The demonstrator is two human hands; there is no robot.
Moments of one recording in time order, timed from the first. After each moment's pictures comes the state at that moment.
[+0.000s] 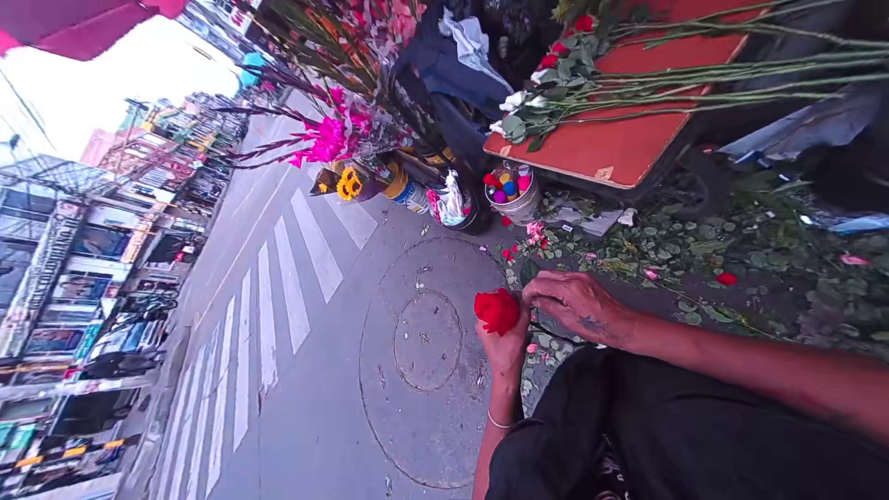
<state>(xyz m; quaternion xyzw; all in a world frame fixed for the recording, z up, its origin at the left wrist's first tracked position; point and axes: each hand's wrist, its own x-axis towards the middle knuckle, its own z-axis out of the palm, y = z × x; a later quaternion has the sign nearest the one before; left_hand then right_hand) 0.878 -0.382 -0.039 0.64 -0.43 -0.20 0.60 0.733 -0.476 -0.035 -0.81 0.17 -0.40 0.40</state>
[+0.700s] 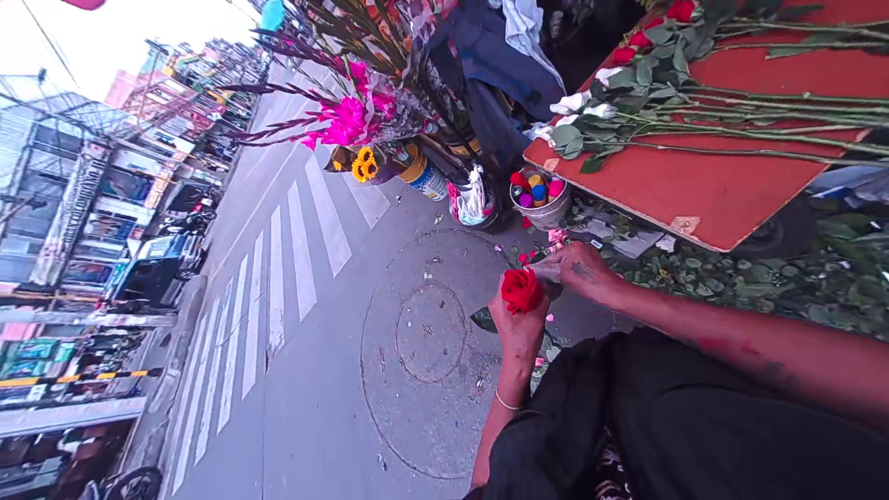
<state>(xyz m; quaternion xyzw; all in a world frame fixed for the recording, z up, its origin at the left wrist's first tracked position) 0.942 -0.513 -0.024 0.71 -0.44 -0.13 0.54 0.840 -0.640 -0.031 -0.74 0.37 -0.15 0.54</state>
